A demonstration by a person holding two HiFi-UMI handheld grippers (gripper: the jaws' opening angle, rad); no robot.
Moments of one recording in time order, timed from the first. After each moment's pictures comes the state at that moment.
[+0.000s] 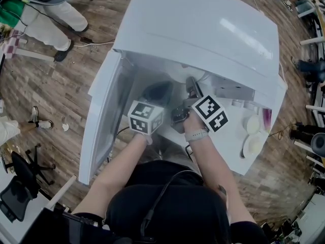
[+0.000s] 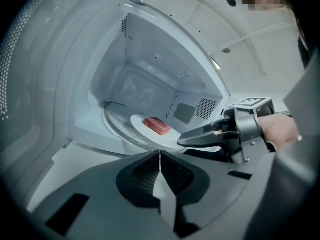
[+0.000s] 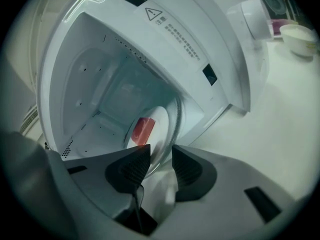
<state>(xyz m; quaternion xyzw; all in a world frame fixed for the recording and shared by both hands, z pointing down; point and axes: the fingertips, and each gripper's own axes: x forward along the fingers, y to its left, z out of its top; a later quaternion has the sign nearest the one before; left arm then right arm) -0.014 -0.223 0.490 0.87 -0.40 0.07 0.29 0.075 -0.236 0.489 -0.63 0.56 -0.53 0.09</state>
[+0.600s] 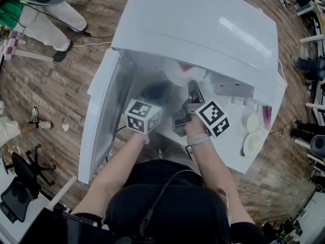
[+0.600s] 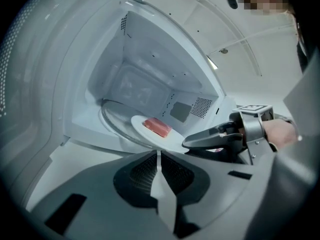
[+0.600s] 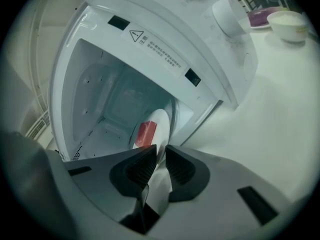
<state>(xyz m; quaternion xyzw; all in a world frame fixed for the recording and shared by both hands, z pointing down) -0.011 -0.217 0.487 0.88 -0.37 0.07 0.30 0.080 -0.221 0.484 -0.61 0.56 -0.55 0.13</state>
